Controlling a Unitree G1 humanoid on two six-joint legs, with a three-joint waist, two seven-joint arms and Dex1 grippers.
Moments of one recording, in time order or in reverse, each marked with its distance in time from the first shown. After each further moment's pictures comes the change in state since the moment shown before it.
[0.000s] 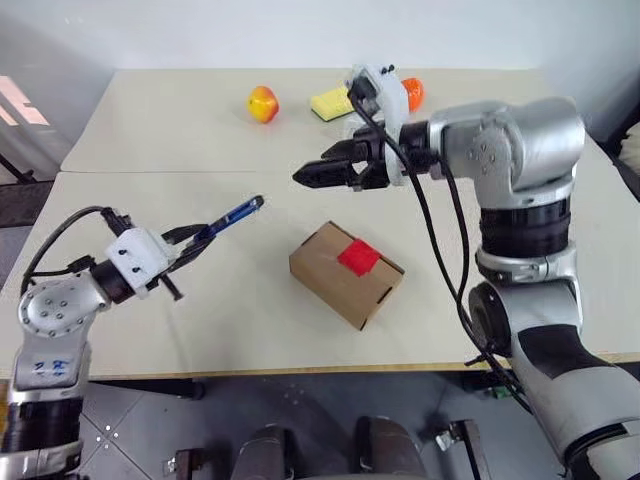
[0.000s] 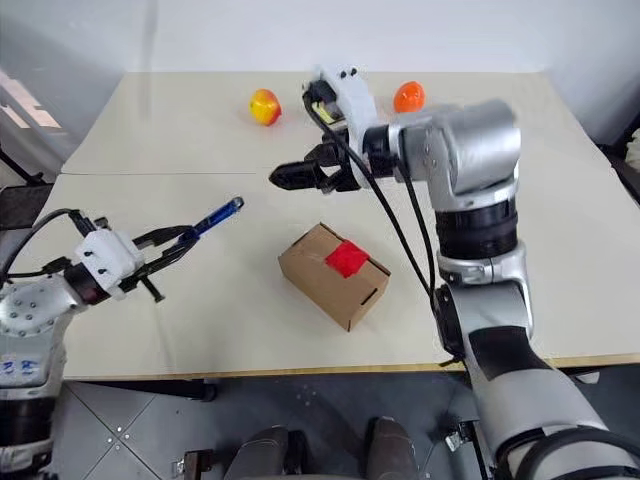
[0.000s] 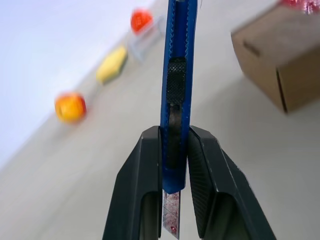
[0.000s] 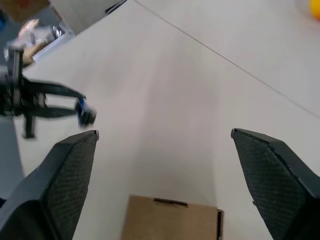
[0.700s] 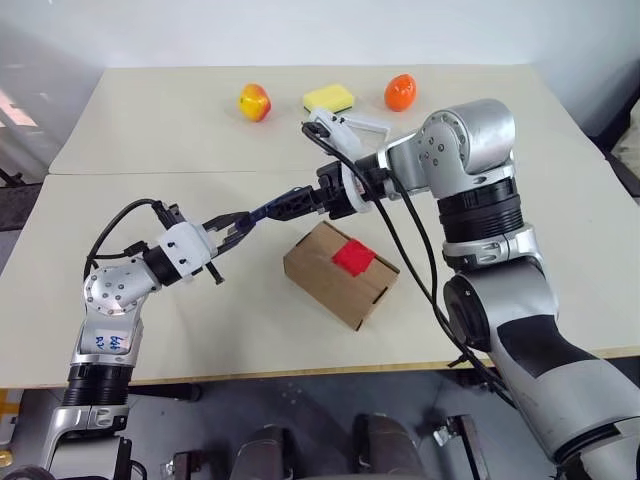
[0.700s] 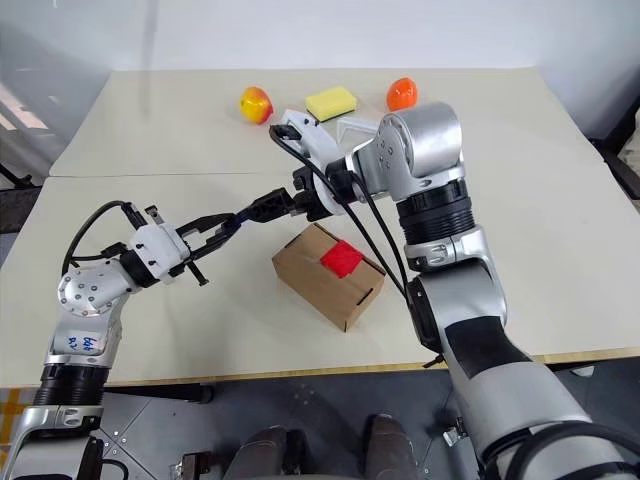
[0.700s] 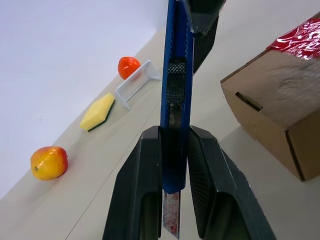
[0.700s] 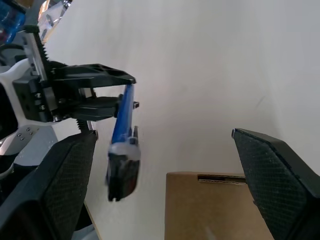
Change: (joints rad) left arm -0.146 -0.097 -0.137 0.182 0.045 -0.176 0.038; right arm -0.075 0.102 0.064 0.300 0.121 0.062 -0.139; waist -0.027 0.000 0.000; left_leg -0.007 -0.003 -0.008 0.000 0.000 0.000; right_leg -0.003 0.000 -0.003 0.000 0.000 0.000
